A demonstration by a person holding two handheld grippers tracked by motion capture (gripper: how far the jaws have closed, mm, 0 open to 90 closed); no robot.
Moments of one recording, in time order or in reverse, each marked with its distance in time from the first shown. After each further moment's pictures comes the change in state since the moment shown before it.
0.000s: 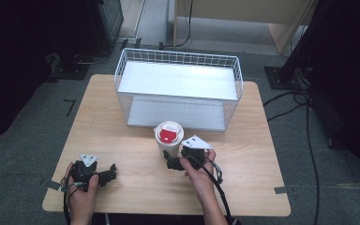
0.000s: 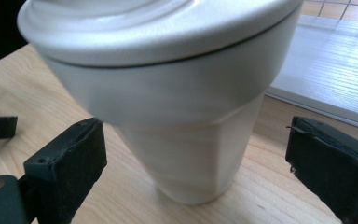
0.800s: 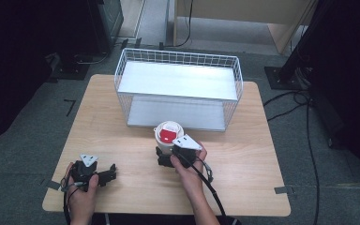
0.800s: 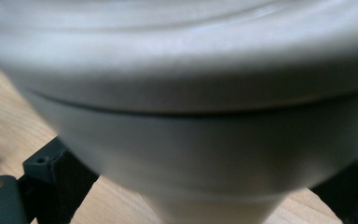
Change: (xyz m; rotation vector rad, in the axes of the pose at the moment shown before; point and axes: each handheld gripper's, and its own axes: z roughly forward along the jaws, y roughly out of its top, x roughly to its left) left arm 0.000 0.000 0.000 0.000 0.000 0.000; right arm 0.016 -0.003 0.028 -0.063 -0.042 0.006
